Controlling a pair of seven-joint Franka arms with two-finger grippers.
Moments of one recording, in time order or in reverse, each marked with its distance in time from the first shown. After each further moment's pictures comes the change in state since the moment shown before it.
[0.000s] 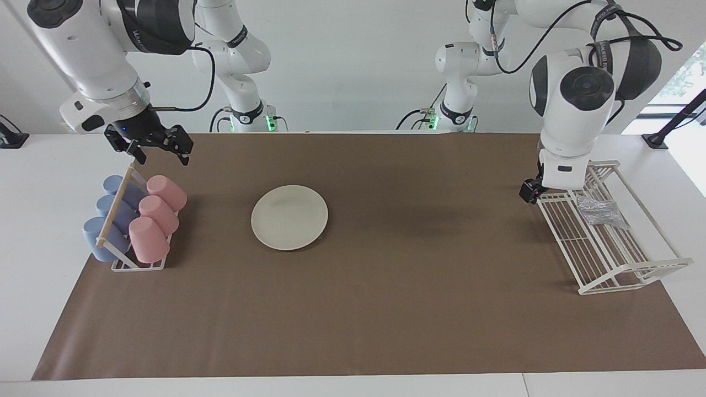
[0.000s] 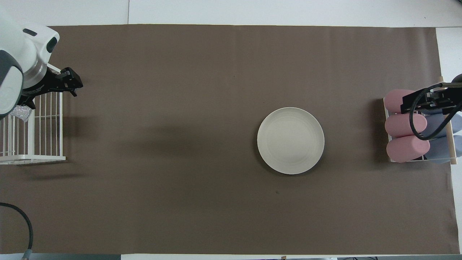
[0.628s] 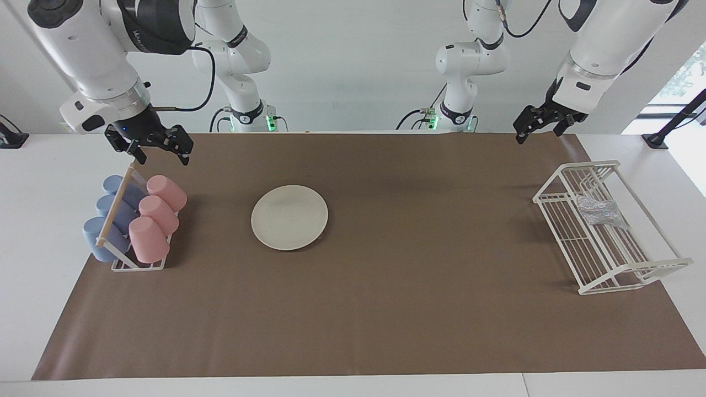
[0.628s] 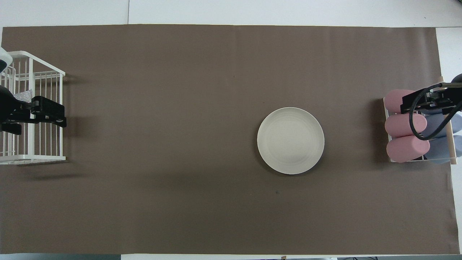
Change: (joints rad) left arm 0.035 -0.191 0.006 -0.026 -0.262 -0.180 0.325; right arm 0.000 0.000 0.001 0.000 0.000 0.000 0.000
